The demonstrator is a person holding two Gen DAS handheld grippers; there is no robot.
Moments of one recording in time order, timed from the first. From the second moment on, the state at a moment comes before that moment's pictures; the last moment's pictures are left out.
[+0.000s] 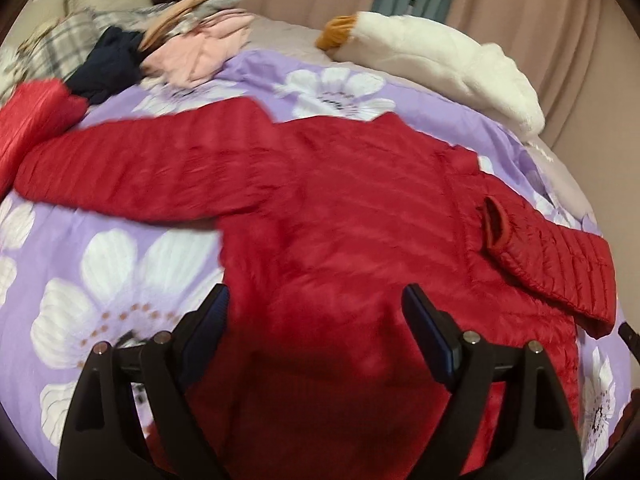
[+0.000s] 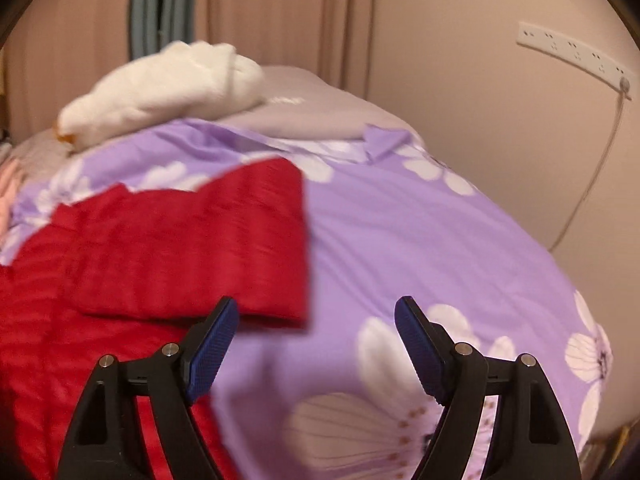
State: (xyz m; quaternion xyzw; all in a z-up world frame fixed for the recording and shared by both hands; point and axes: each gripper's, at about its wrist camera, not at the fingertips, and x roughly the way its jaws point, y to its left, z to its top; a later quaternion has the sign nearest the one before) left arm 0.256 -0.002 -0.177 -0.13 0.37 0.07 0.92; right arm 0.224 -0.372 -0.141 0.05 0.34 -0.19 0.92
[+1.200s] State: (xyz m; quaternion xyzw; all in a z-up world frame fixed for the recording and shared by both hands) left arm 0.354 0.020 -0.148 -0.06 0.34 0.14 0.93; right arm 0.231 -0.398 -0.151 0.17 0.35 -0.13 0.91
